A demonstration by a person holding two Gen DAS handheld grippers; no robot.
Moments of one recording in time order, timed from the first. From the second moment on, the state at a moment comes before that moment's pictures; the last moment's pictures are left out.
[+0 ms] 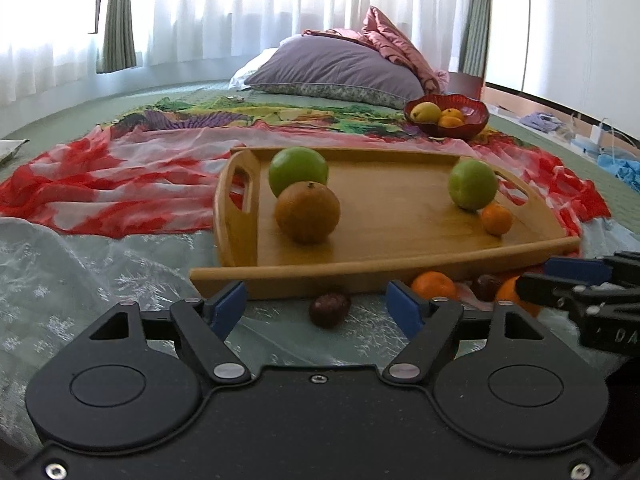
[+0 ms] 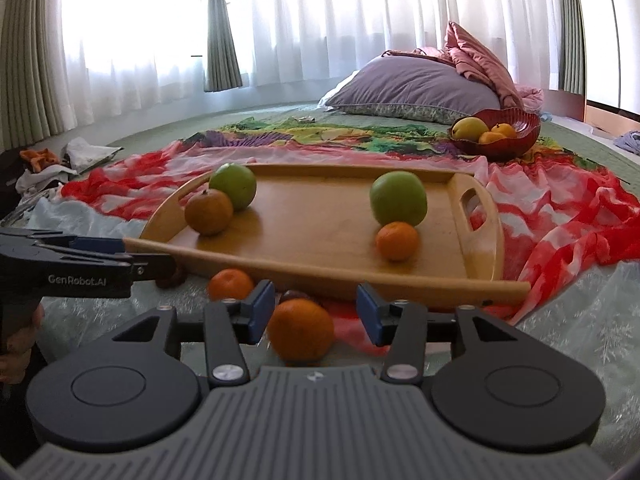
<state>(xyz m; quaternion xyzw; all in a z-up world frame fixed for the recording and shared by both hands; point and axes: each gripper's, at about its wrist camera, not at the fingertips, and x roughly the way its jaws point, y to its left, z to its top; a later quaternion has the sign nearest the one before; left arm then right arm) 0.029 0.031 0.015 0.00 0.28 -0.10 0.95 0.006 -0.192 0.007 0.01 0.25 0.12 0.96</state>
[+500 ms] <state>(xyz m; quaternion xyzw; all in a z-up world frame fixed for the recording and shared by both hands) 0.035 0.021 0.006 0.00 0.30 -0.09 0.95 -0.008 -0.172 -0.009 -0.02 0.24 0.10 0.97</state>
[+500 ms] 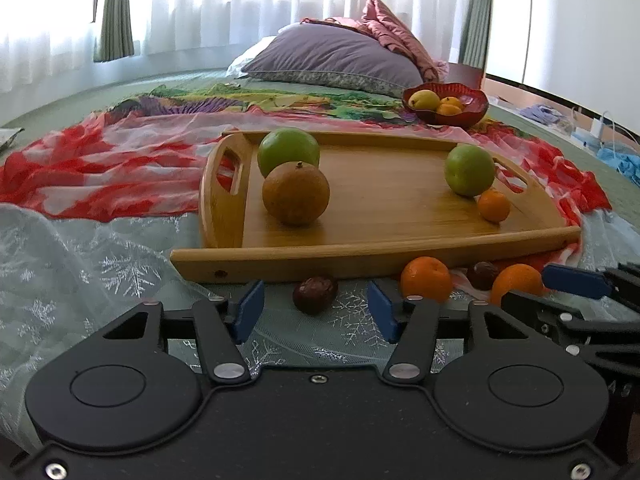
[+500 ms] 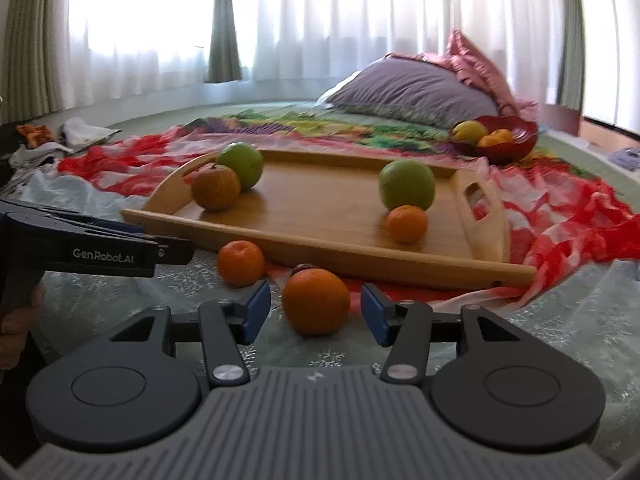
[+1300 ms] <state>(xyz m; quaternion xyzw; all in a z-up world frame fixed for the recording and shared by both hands) 0.042 0.017 -0.002 -0.02 0.31 -0.08 0.95 -0.008 -0.161 -0.019 -0.01 0.22 0.05 0.97</state>
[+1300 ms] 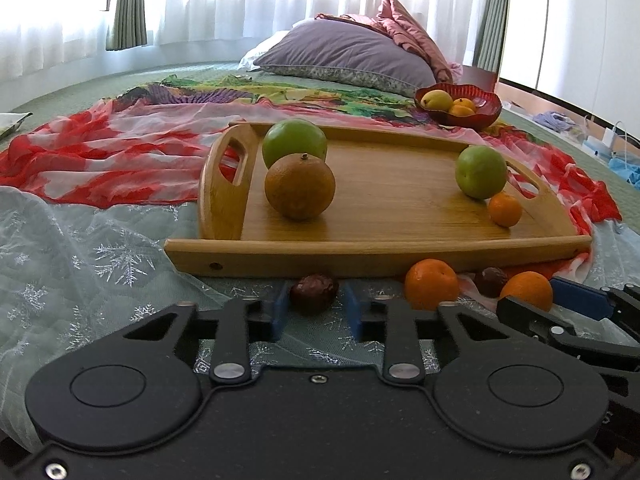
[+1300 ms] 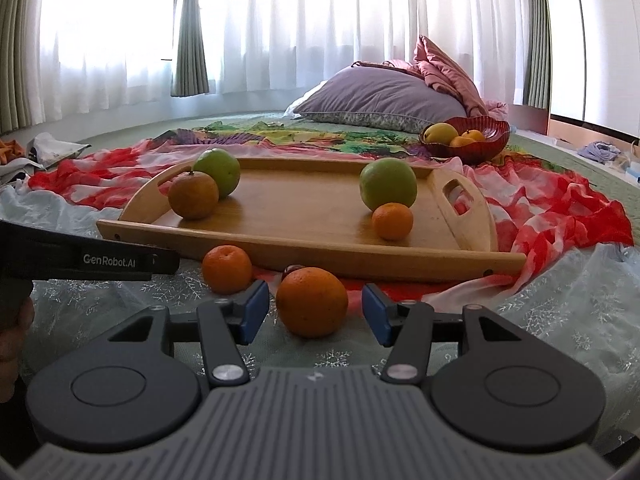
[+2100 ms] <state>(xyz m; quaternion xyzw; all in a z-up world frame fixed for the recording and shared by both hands) 0.040 0.005 0.043 -0.01 0.26 -0.11 0.96 -0.004 -0.160 0.004 -0.02 0.20 0.06 0.98</state>
